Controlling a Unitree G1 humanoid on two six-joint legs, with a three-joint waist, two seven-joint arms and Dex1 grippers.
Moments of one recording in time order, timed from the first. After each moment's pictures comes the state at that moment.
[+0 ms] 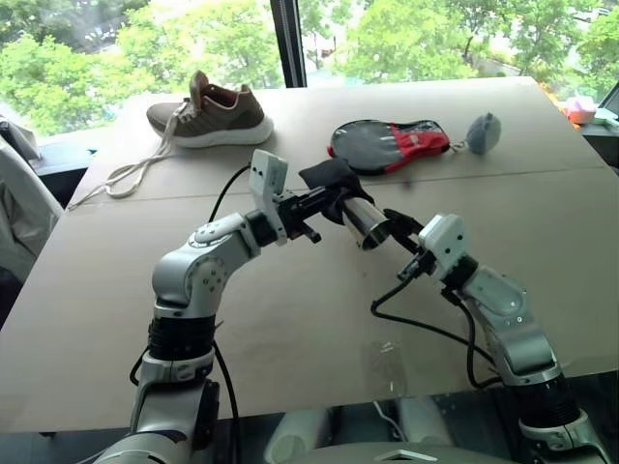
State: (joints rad) left arm -0.51 0.37 0.09 -0.19 -0.66 0.80 -0.62; right arm -0.18 -0.31 0.17 -0.25 0.06 -0.02 0.51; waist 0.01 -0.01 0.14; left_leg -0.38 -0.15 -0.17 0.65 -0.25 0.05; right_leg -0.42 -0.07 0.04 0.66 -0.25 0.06
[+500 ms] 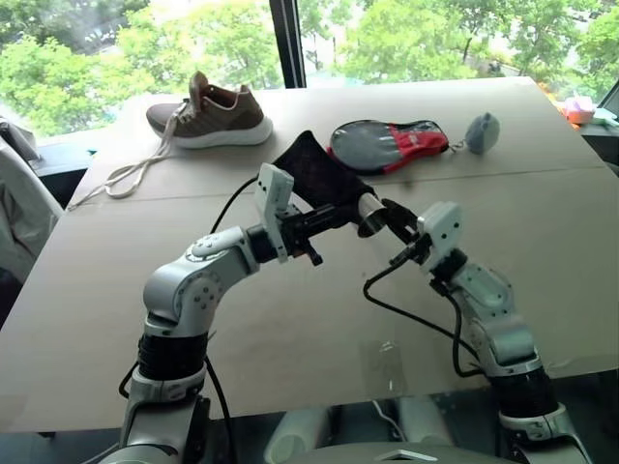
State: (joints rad) left arm -0.45 0.41 0.06 -0.29 -0.72 0.84 -0.67; right arm -0.20 -0.14 0.13 -0.23 0.27 0.13 0.47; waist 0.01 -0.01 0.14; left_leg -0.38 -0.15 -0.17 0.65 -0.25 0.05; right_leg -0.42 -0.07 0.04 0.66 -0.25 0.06
